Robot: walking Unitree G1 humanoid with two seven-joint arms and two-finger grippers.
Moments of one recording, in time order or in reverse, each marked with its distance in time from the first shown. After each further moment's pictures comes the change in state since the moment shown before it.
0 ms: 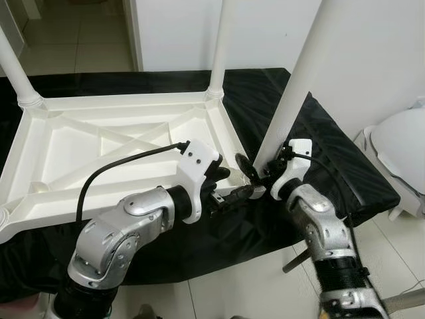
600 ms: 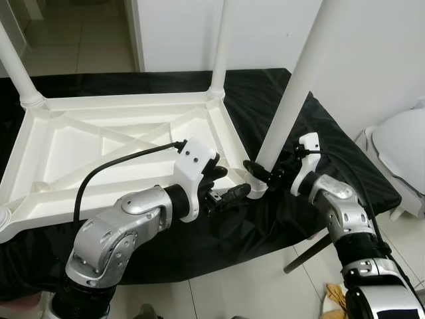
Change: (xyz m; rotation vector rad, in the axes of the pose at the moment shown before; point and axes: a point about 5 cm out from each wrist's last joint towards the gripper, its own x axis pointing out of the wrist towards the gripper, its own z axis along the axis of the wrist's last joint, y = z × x) left arm -0.002 0.003 0.002 0.003 -0.005 0.012; right arm 0.007 -0.028 -0.004 -0.071 0.043 0.227
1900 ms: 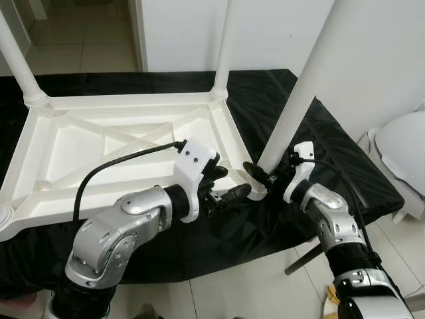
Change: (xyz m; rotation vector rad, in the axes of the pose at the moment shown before) left arm -0.001 -0.002 0.000 -0.002 0.004 -0.005; right arm 0.001 0.019 -0.010 0.055 -0.043 -0.148
